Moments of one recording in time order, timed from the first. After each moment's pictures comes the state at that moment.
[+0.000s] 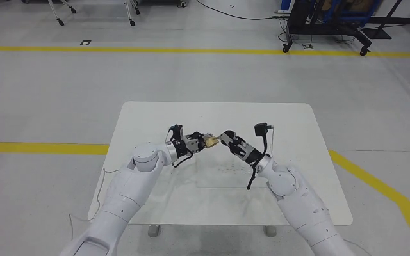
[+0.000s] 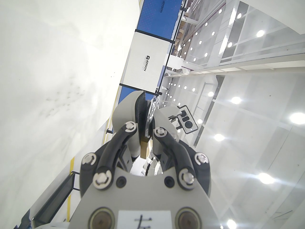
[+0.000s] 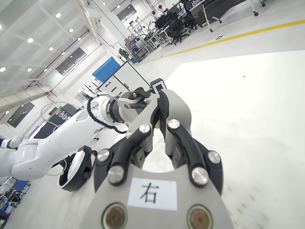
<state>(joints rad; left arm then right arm) 0.97 -1.36 -1.05 -1.05 -0.51 0.15 -0.77 -1.29 -1.27 1.18 -1.33 -0.44 -0.60 0.21</state>
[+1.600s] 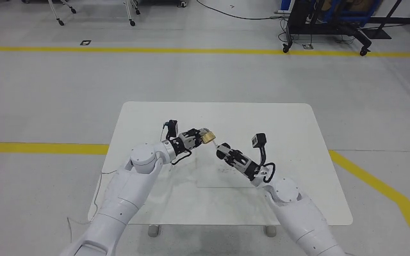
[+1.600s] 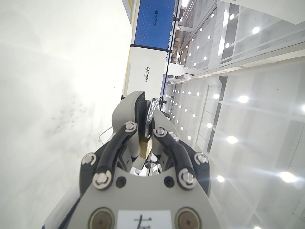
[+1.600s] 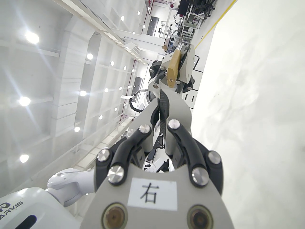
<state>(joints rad) 1.00 -1.34 -1.07 -1.11 -0.44 0.06 -0.70 -1.36 -1.27 1.16 -1.35 0.31 -0.44 0.58</state>
